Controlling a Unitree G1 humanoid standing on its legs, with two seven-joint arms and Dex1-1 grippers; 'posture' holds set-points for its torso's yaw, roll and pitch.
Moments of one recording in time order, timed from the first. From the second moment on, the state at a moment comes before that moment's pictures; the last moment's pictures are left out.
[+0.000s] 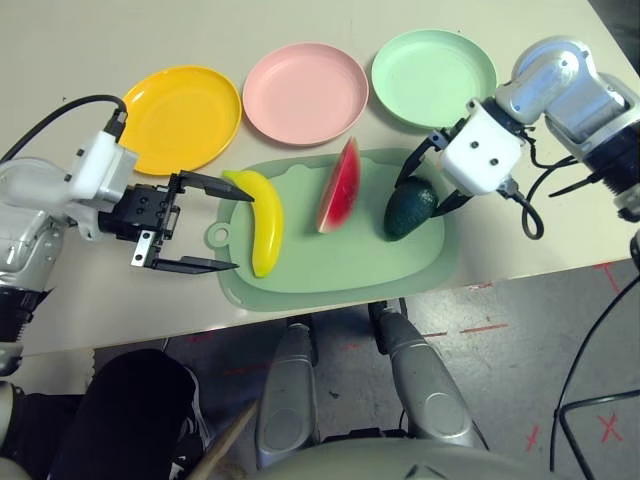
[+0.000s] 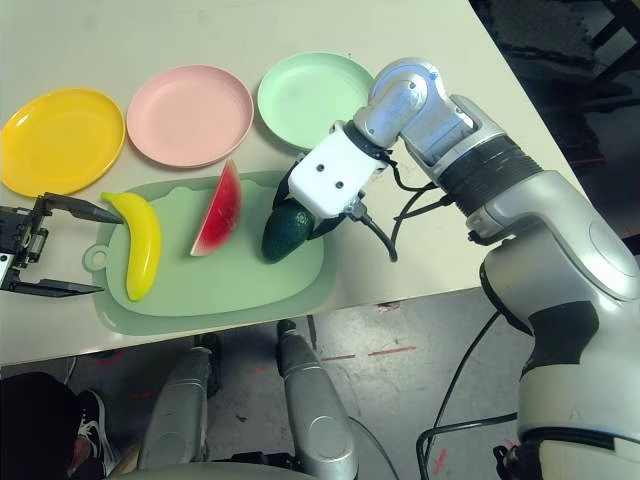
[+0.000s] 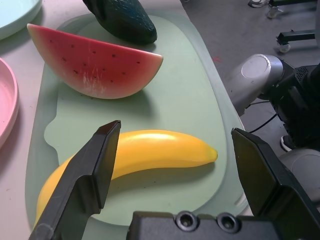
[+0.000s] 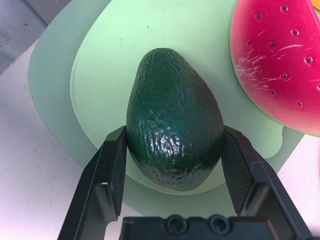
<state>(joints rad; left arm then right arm) -0.48 1.18 -0.10 0.17 -0.75 -0.18 -1.60 -1.43 -0.79 0.97 0.59 0.35 -0.59 1.61</state>
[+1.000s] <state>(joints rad) -0.54 1.00 0.07 0.17 -0.61 -0.03 -1.54 -1.72 -0.64 0.75 1.28 -0.09 -0.65 1.43</state>
